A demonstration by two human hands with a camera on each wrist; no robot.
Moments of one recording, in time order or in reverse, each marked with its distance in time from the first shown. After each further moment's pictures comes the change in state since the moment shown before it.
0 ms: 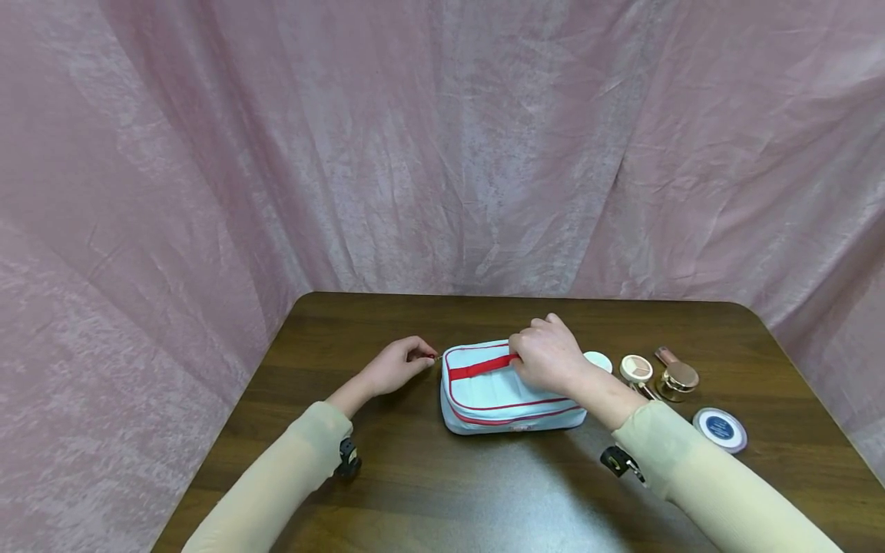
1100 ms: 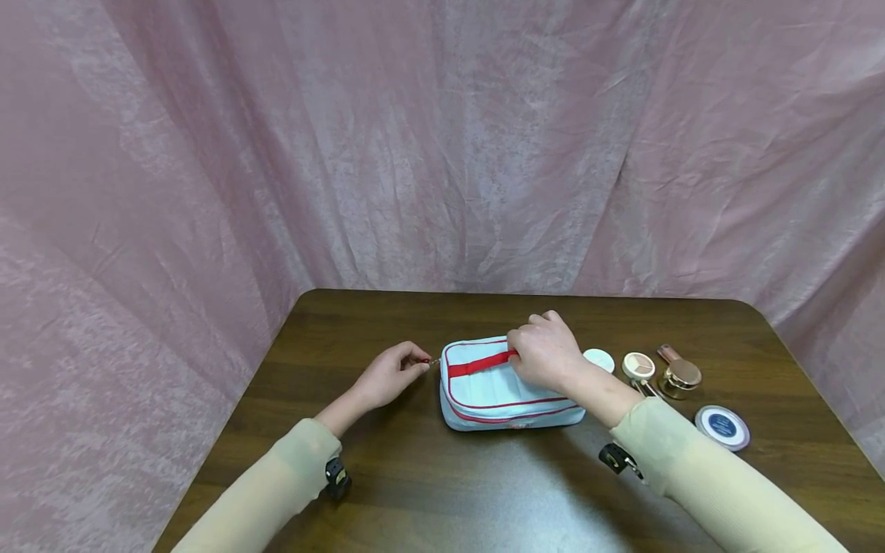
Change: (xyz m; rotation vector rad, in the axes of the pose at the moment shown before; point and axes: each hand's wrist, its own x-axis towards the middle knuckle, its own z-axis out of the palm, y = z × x) left_hand -0.028 0.012 0.003 -0.029 0.109 -0.054; right_hand 0.003 -0.004 -0.002 0.002 -0.009 0.038
